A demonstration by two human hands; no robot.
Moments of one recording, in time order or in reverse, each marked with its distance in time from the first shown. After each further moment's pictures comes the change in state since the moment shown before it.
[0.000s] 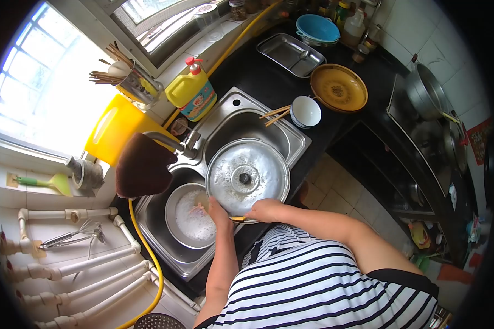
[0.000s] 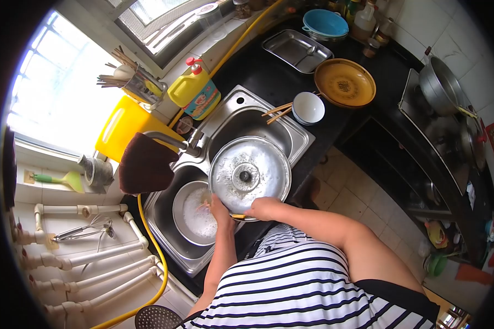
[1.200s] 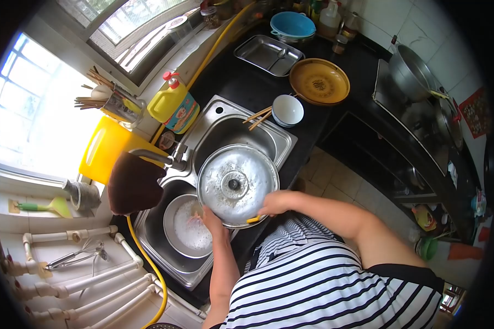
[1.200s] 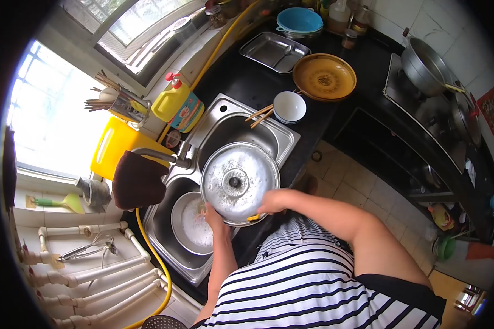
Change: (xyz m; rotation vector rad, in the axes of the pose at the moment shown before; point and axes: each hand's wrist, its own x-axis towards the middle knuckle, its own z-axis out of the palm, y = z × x) left_hand -0.014 0.015 0.007 -0.016 0.009 -0.049; right_hand -0.008 0.054 -0.023 0.012 -0.247 0.018
